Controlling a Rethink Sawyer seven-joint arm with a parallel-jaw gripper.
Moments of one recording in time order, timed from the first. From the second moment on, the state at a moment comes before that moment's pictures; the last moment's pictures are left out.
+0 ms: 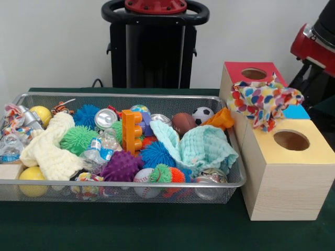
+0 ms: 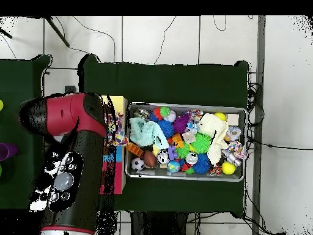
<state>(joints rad) 0.37 -0.39 -0.39 1.07 0.12 1.18 2.38</state>
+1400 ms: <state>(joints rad) 0.33 -0.19 -0.40 0.71 0.19 1.40 2.49</state>
